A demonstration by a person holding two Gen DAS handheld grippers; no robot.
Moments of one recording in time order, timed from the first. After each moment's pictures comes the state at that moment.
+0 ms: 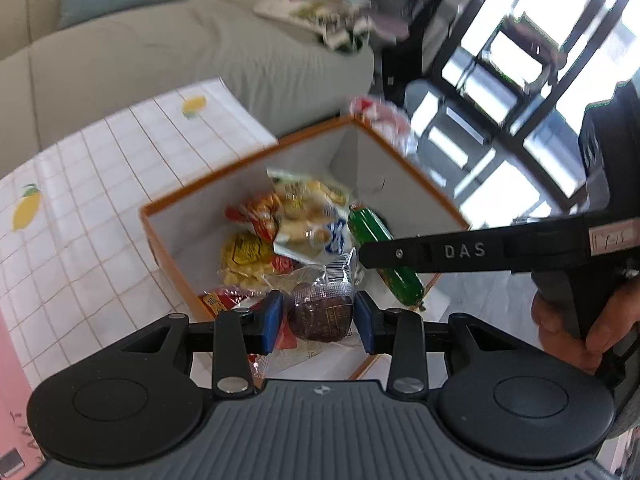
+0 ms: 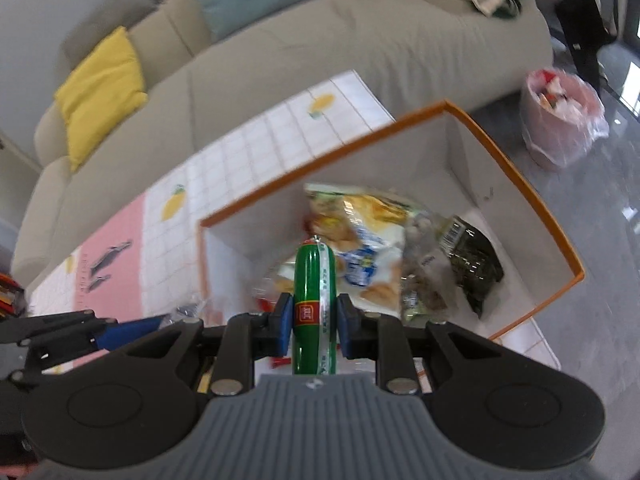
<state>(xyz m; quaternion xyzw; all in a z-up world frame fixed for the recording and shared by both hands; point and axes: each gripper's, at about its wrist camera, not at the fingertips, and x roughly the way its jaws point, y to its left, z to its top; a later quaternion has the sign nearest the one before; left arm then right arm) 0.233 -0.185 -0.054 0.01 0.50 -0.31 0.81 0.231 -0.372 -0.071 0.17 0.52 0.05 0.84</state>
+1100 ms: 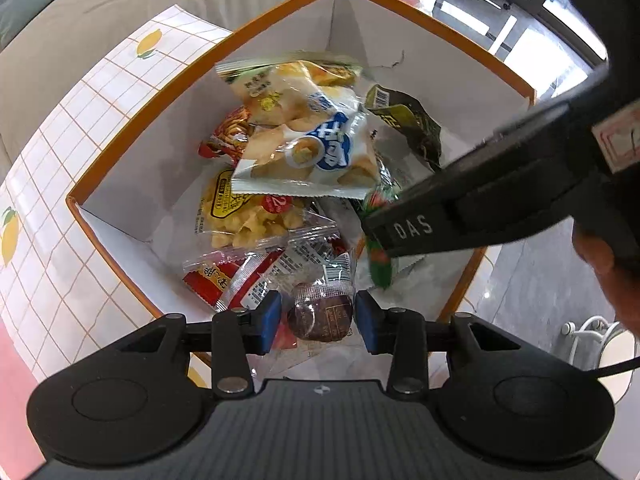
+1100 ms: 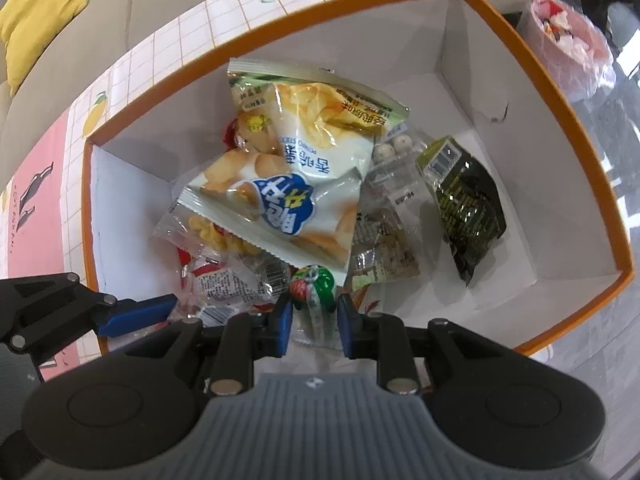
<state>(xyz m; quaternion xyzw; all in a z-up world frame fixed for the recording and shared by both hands) 0.243 -0.243 -0.118 0.19 0.58 -0.30 0.74 0.275 -0.363 -0.142 0.10 0.64 0.03 0.76</state>
